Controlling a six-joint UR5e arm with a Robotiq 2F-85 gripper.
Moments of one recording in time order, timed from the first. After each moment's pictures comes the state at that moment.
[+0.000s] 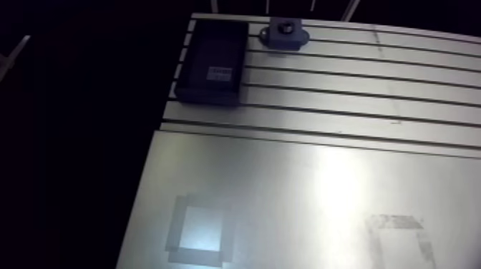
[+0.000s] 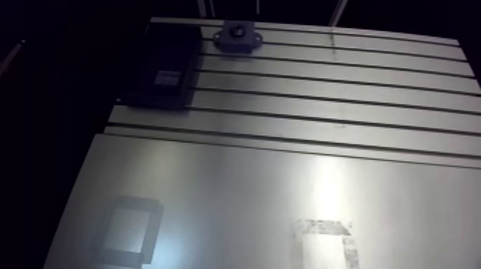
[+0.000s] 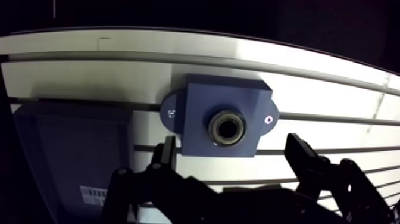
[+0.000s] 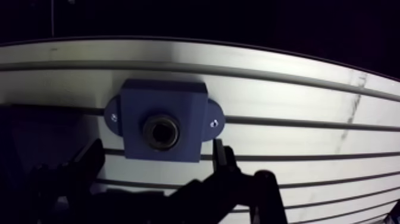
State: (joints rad) arm 0.07 -0.88 1.33 -1.89 -1.64 -1.60
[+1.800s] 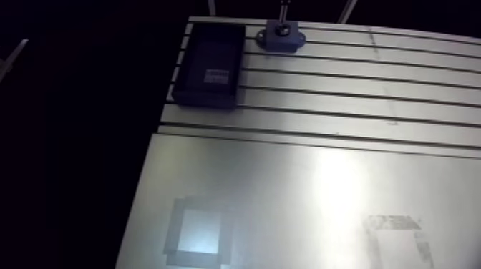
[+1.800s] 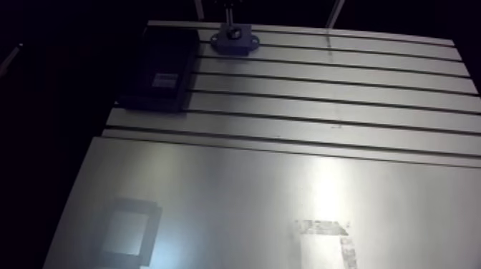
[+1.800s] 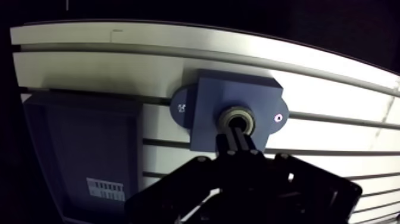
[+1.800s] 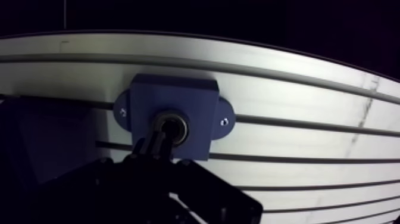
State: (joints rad) arm 0.06 -0.88 1.34 -1.89 -1.59 -1.63
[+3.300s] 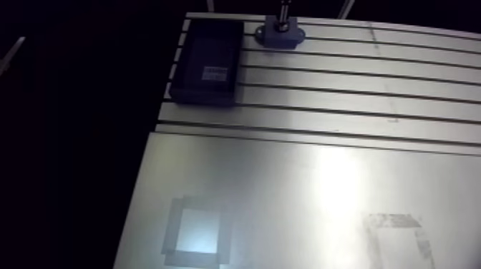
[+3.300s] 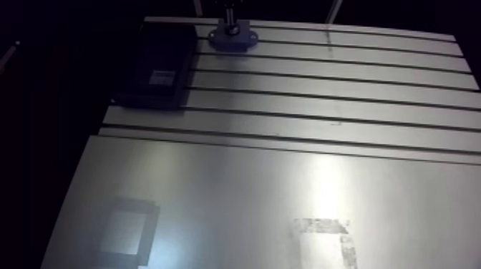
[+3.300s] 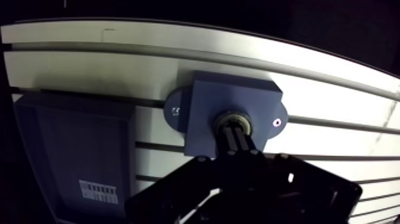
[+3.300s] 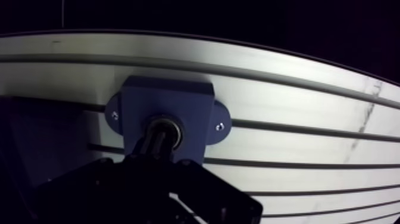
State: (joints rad) arm 0.06 -0.87 1.34 -1.89 -1.59 -1.65
